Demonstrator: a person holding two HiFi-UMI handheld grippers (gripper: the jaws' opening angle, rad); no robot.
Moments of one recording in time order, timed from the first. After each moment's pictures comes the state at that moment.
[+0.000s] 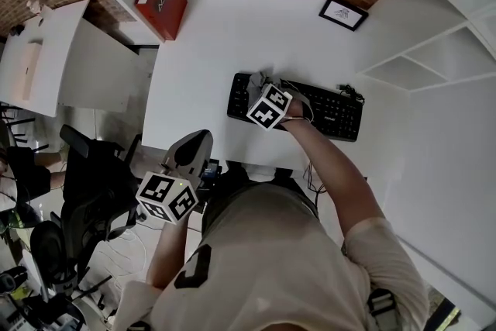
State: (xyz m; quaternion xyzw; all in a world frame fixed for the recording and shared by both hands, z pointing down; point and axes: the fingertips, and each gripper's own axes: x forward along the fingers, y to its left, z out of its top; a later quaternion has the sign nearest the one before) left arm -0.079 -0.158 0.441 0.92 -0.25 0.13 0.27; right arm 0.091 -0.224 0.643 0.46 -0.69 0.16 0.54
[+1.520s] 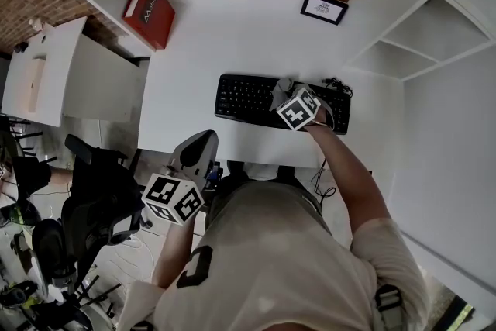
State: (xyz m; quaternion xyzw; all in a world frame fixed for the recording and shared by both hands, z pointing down) left arm -0.031 -0.114 0.419 0.93 -0.23 0.12 0.24; right arm 0.196 -0.138 0.641 0.53 -0.66 0.24 0.47
